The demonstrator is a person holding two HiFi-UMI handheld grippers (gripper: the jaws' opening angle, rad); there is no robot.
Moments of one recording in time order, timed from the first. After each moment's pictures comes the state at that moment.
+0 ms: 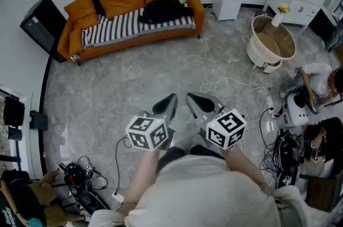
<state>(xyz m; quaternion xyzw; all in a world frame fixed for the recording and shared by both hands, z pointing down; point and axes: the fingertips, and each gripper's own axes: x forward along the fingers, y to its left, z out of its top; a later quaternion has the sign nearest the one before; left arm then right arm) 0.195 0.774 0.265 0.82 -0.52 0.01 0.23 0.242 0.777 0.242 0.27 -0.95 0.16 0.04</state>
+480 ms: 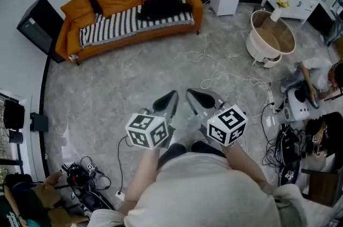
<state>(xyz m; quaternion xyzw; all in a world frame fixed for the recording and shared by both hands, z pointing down) 0.185 0.767 0.262 0.84 -0.50 0.01 0.22 0.227 0.769 0.243 0.28 -0.95 0.15 0.03</state>
